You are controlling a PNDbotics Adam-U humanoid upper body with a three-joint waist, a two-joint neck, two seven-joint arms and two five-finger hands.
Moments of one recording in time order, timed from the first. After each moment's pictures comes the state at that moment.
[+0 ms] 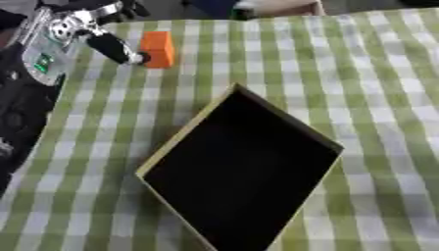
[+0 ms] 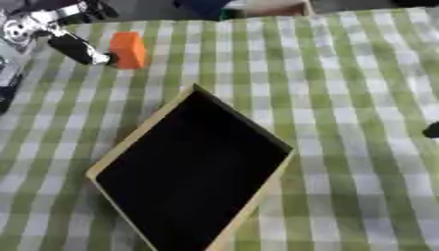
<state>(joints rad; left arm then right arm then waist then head) -1.31 0.60 -0.07 -0.88 -0.73 -0.09 -0.51 -0.27 -0.38 -0.13 -1.98 0.03 -0.19 0.06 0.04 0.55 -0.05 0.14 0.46</state>
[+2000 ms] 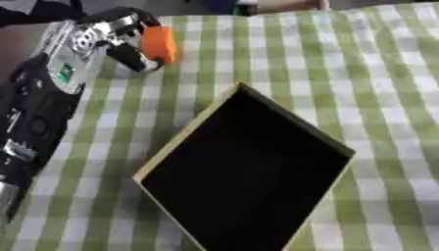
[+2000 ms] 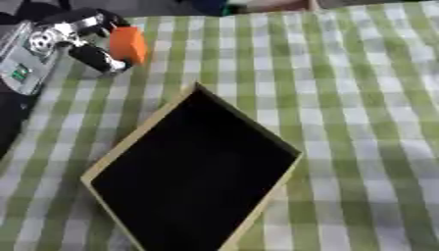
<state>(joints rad) -1.31 0.60 -0.06 -0.87 -0.78 -0.05 -0.46 -0.28 -0.38 -0.14 -1.98 0.03 -0.19 0.06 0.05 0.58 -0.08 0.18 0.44</state>
